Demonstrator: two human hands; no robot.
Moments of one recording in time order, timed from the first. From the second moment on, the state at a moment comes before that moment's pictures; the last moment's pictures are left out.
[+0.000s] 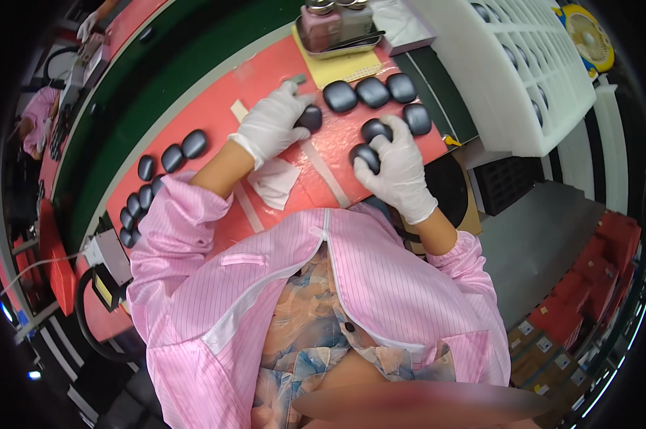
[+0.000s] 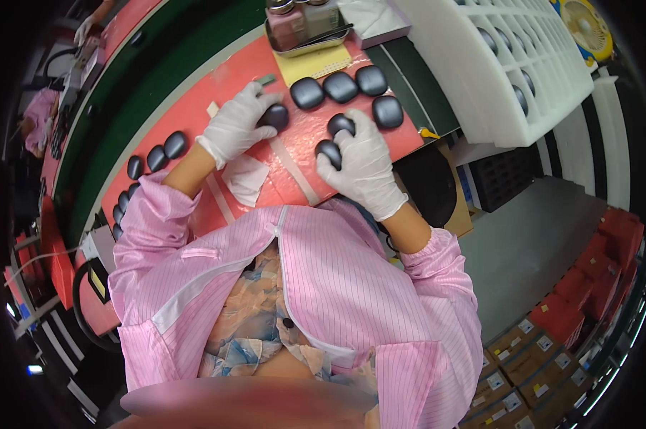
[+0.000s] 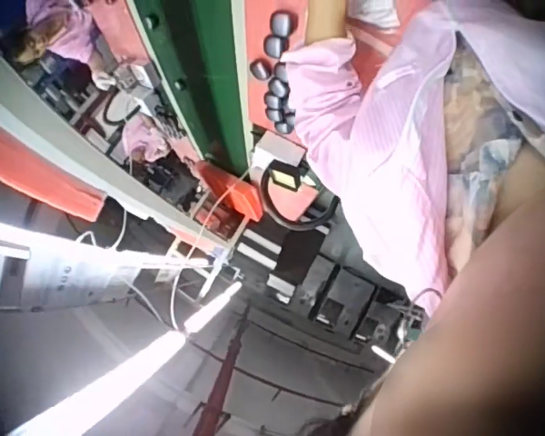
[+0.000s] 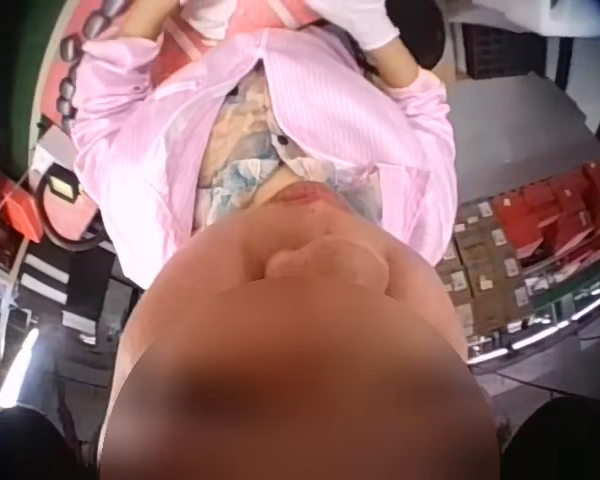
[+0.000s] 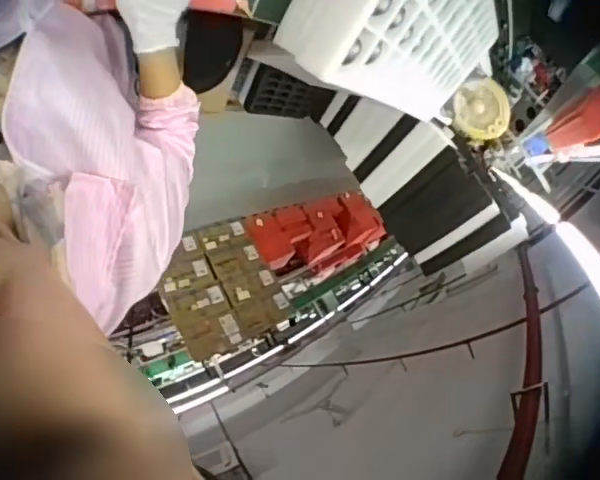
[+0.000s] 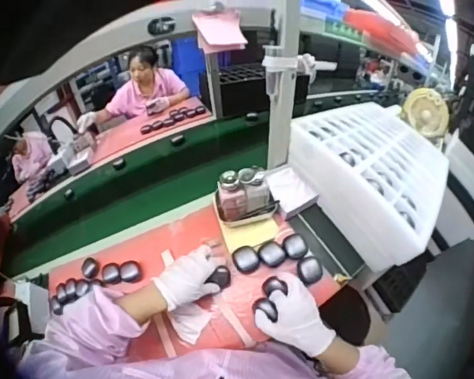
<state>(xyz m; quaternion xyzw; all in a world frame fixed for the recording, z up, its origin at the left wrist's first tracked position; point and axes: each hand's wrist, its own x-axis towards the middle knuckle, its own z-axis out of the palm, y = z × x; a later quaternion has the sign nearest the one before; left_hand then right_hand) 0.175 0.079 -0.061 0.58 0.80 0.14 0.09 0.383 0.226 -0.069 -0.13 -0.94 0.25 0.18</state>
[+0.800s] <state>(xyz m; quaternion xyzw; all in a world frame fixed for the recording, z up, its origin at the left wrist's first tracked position) 0.190 0.115 -0.019 0.63 0.71 0.13 0.27 0.485 0.529 0.026 -0.31 -0.89 -0.14 0.32</state>
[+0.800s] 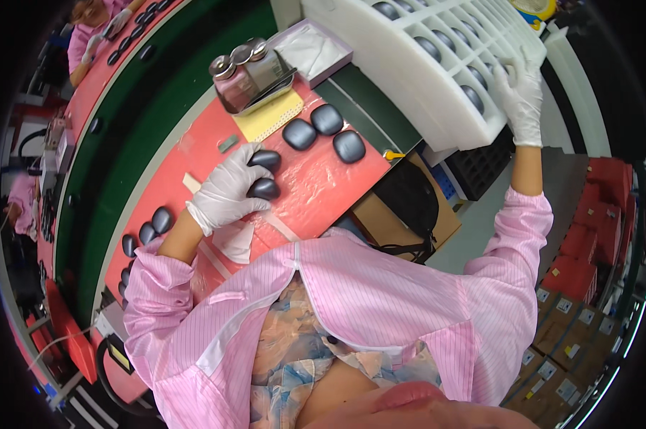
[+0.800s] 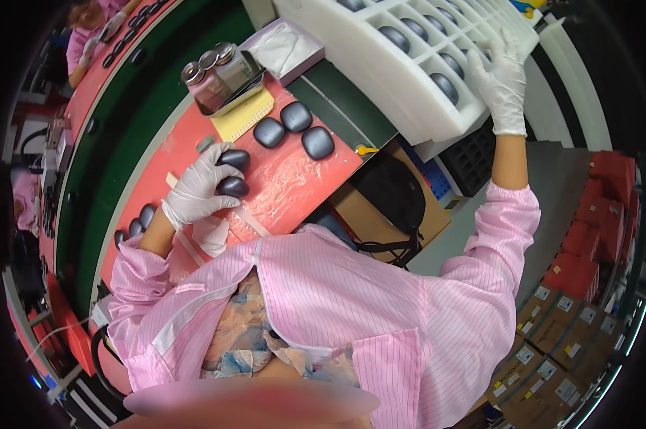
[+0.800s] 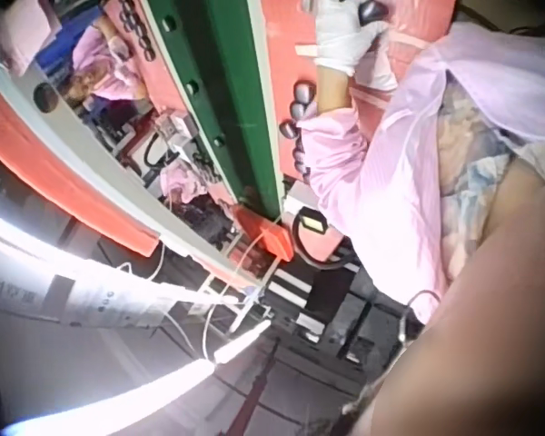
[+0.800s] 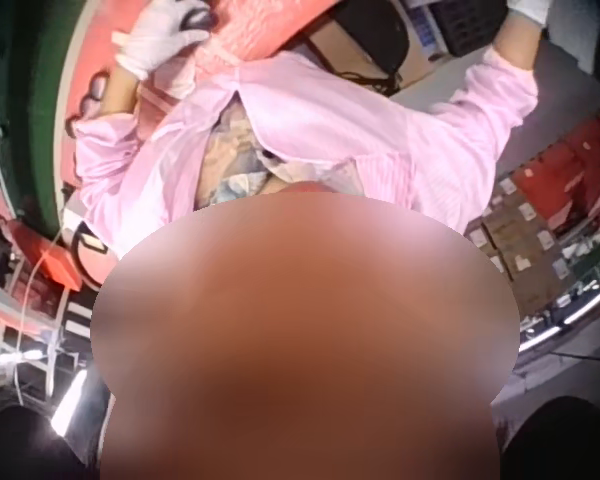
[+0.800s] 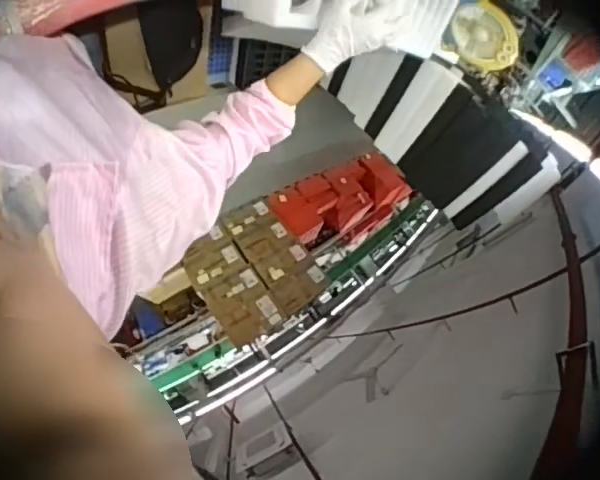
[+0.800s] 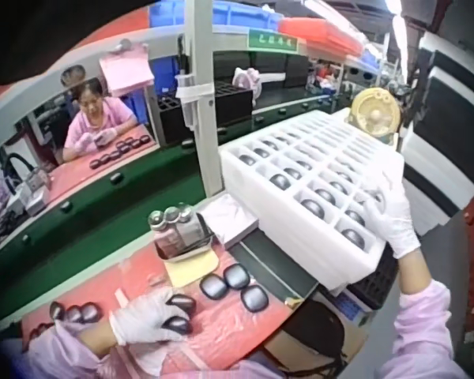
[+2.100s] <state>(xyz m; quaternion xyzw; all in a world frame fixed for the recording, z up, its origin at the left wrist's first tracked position) 0.235 0.180 -0.060 0.50 0.85 0.16 0.07 0.462 0.477 0.053 -0.27 -0.79 0.11 0.54</state>
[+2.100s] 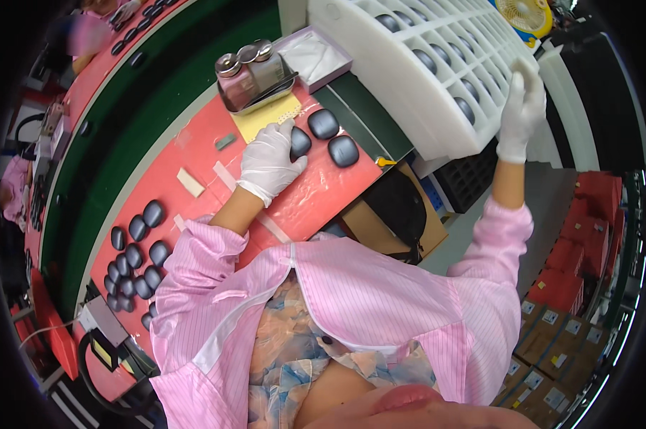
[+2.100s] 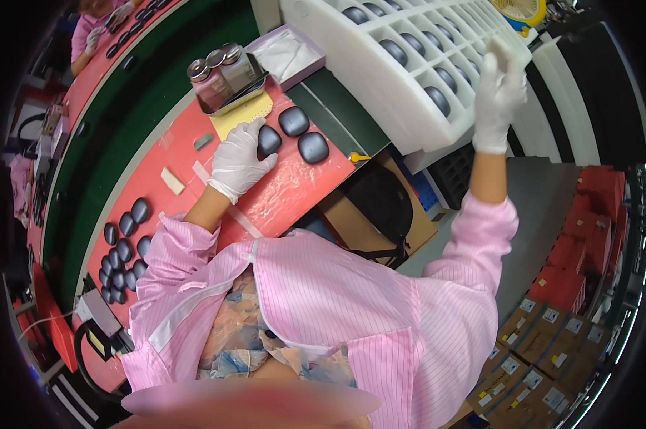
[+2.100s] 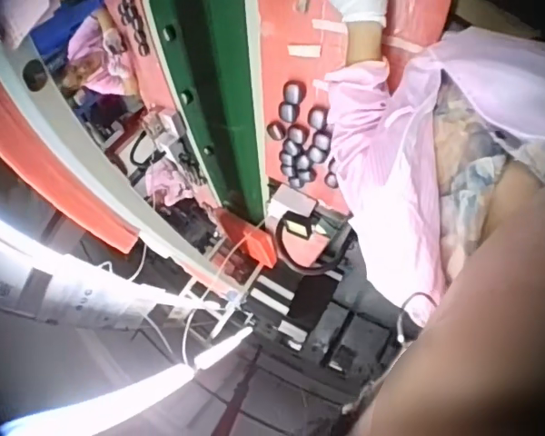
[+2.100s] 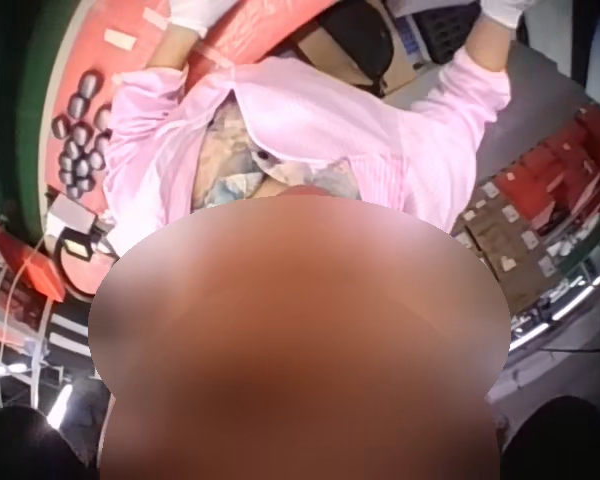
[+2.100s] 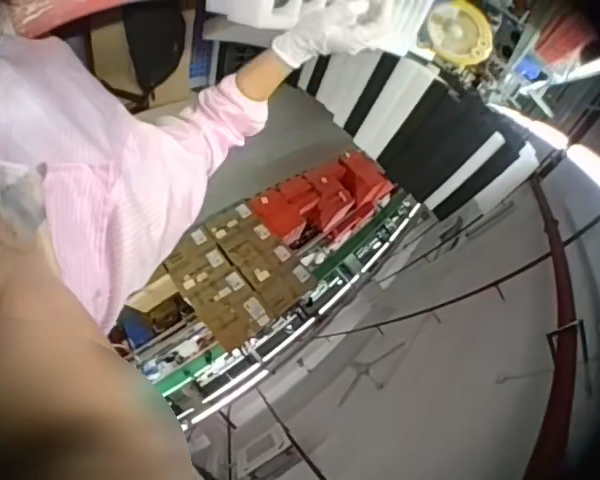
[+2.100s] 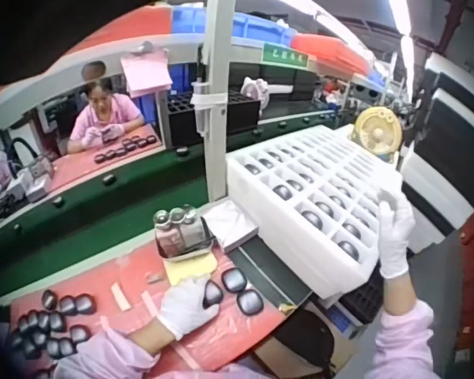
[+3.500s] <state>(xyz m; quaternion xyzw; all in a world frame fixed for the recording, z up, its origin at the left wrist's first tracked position) 0.173 -0.057 -0.004 0.33 0.90 0.25 0.09 0.469 0.712 0.003 -0.26 -0.85 -0.05 0.46</state>
